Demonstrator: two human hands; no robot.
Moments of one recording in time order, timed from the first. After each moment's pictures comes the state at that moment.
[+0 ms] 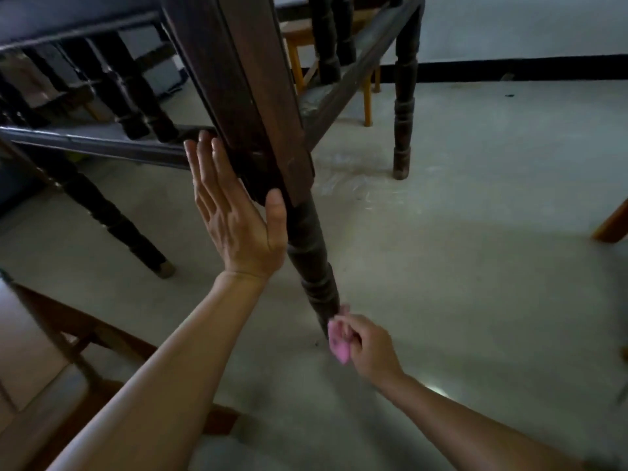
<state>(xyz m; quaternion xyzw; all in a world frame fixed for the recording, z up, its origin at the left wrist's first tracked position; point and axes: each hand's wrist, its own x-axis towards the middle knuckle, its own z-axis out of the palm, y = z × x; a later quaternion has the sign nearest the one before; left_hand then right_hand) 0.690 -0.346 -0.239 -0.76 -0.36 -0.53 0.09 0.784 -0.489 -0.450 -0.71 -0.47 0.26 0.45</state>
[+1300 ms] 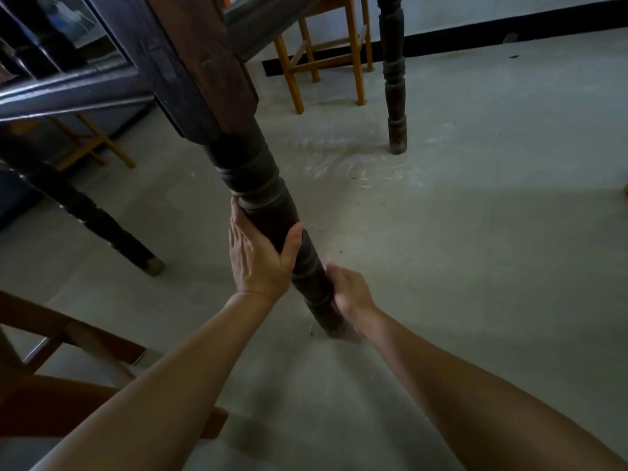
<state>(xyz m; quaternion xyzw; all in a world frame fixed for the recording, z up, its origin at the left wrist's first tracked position) 0.696 -0.363 -0.382 -0.80 -0.43 -0.42 -0.08 0.794 -0.421 -0.498 -0.73 -0.38 0.33 0.46</state>
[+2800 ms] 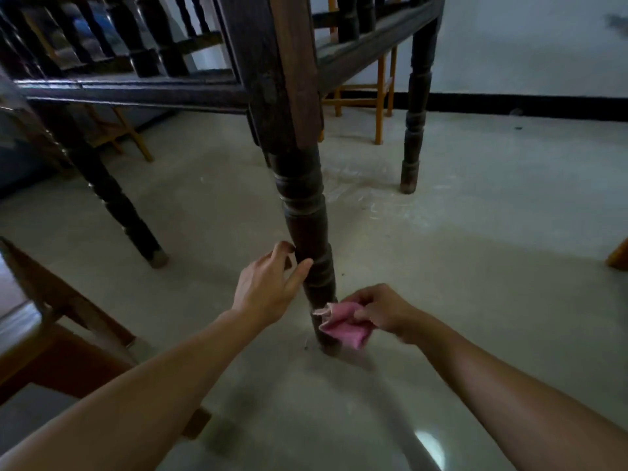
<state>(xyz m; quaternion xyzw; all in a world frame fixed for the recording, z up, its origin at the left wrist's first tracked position) 0.646 -0.376 -0.376 -0.86 -0.44 -0.24 -0.11 0.838 -0.461 -0.425 -0.70 -0.42 0.50 0.30</state>
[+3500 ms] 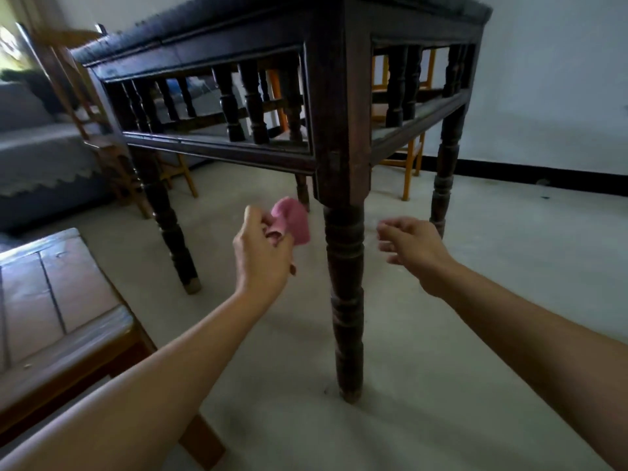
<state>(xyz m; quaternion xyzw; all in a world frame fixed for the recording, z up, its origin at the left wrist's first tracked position) 0.635 -0.388 -0.260 -0.65 -0.46 -0.57 -0.22 0.837 -0.427 -0.267 -0.65 -0.43 0.33 0.53</state>
